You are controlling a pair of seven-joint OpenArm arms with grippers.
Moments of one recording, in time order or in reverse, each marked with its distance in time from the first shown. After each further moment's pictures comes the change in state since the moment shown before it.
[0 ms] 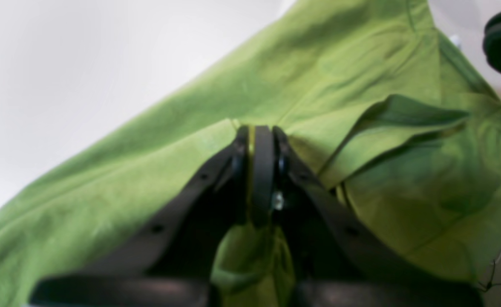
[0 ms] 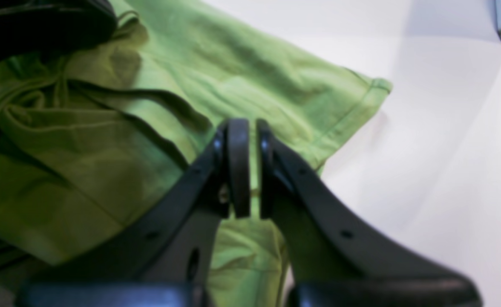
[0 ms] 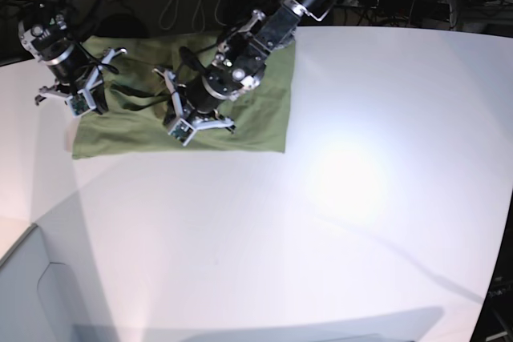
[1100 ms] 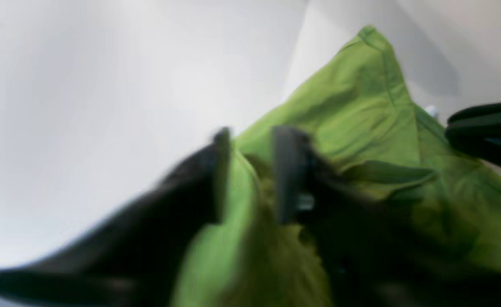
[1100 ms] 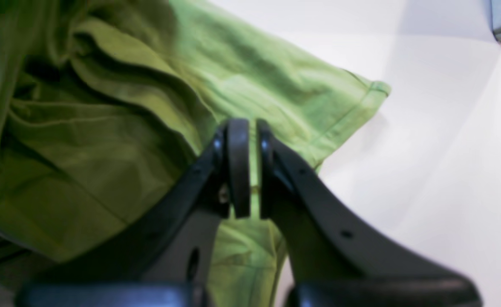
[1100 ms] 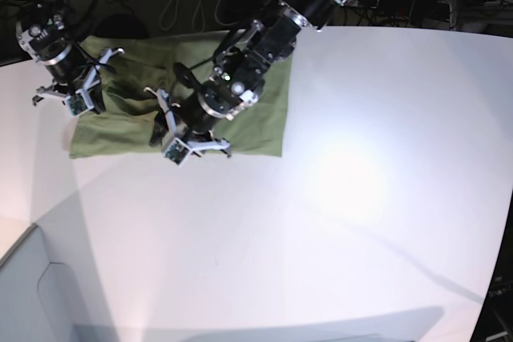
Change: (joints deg) left arm -3.3 0.7 -0.3 4.0 0.0 0.0 0.4; right arm -0.2 0.9 0.2 0.1 0.0 0.0 0.0
